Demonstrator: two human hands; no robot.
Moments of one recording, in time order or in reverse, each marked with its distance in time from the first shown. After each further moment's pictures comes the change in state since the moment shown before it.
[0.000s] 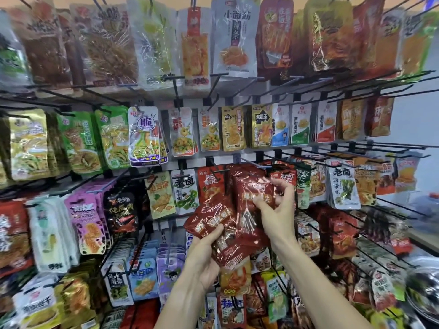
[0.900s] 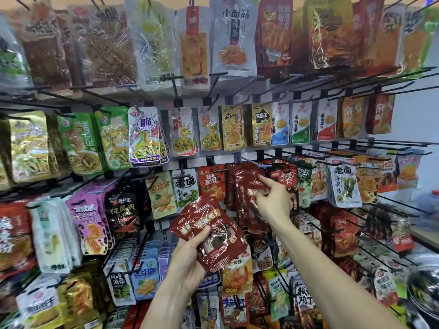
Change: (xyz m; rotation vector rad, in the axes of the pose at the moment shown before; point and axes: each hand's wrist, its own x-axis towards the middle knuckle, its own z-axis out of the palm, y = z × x) left_hand -0.010 0.021 -0.023 0.021 -0.002 0.028; right_hand 0.059 0.020 0.010 -0.603 0.053 -0.029
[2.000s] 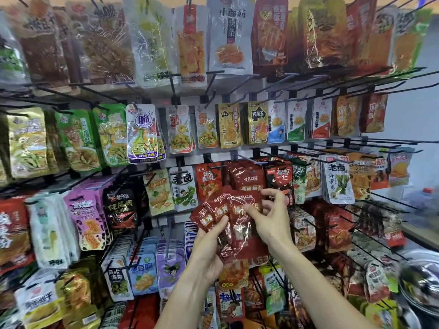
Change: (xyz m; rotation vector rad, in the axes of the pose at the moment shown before) left_hand 0.002 -0.029 0.035 0.104 -0.003 0.015; right_hand -0.068 0.005 -0.020 0.345 -0.086 0.068
